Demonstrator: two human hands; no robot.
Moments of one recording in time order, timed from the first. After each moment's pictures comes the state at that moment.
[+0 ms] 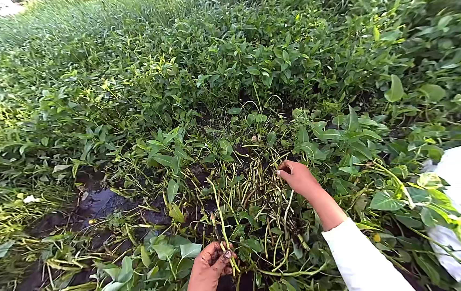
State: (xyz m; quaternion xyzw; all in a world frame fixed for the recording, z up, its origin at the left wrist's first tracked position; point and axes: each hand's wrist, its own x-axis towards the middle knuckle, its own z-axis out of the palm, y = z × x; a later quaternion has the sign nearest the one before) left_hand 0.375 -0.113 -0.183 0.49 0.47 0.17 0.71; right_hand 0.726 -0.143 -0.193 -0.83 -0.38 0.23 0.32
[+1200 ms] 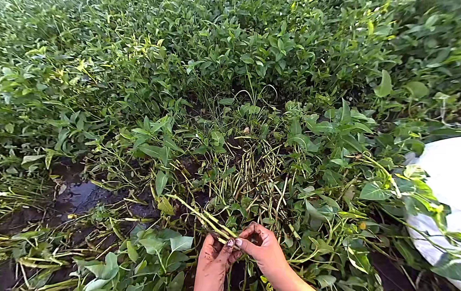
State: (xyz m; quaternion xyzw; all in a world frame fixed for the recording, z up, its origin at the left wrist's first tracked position) left_hand 0.406 -0.142 -0.176 0.37 0.48 0.26 0.75; right_hand 0.525 -0.218 -0.224 -0.57 -0.20 0.45 0.66
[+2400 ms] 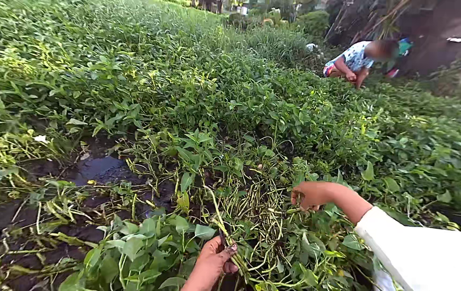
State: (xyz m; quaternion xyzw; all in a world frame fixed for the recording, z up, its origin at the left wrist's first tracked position) left_hand 0.345 -0.127 -0.131 0.39 0.39 0.22 0.80; right_hand 0.682 -0.119 0.003 -0.74 -0.49 0.41 -0.21
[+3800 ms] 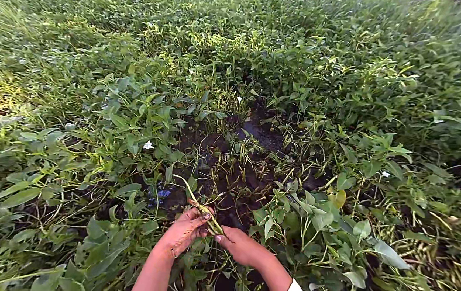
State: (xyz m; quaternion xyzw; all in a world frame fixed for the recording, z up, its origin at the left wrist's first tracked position) left_hand -0.125 -0.122 -0.190 0.24 0.53 0.44 0.68; right_hand 0.084 -0.081 -0.205 -0.33 -0.73 0.59 -0.02
